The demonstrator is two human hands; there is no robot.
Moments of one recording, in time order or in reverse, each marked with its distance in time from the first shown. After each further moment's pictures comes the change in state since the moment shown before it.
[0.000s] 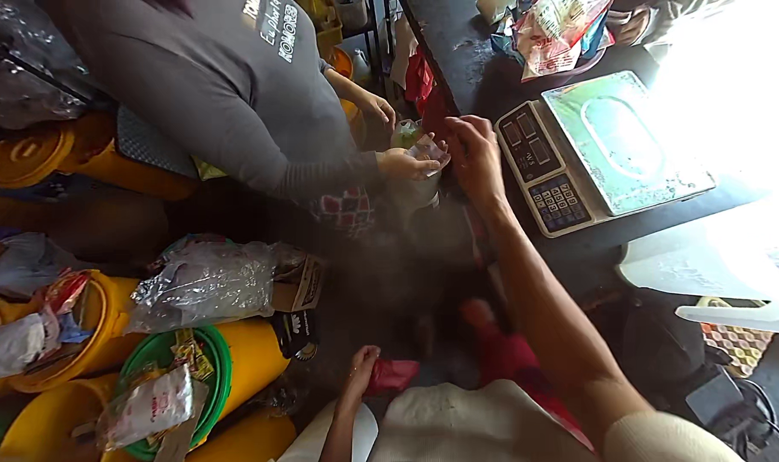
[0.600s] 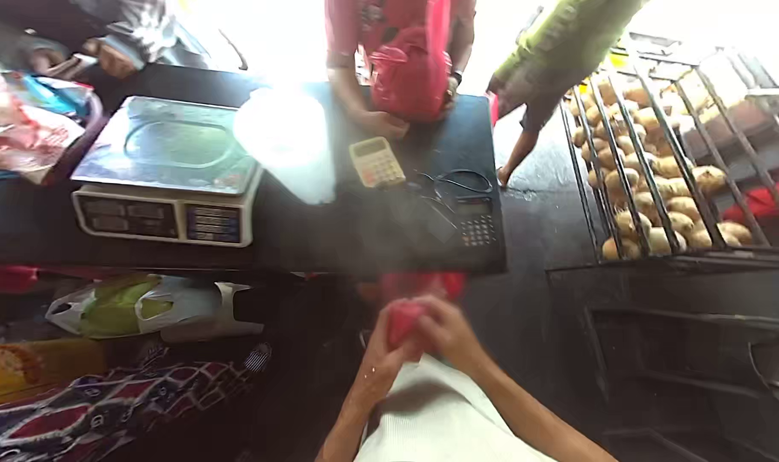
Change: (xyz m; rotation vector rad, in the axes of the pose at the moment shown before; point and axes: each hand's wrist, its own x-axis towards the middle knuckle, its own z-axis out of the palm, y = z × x) left_hand -0.179 0.169 0.232 0.243 -1.342 0.686; right_hand -0.514 -0.082 -0.162 0.360 0.775 0.781
